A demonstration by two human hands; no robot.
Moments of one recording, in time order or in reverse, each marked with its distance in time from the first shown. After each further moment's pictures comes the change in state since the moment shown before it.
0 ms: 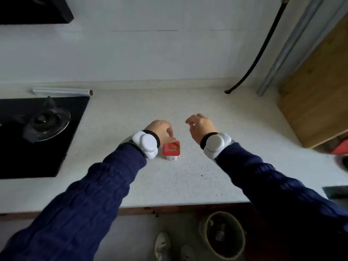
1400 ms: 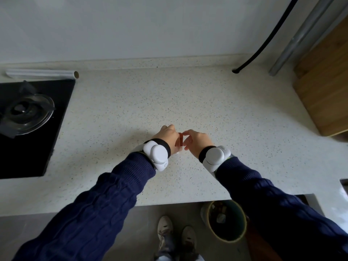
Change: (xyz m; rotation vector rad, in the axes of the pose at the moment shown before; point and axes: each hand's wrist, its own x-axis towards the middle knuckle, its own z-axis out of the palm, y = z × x) left_hand 0.030 -0.016 0.072 0.156 -0.195 0.004; right_hand -0.005 0.037 0.079 0.179 -0.282 0.255
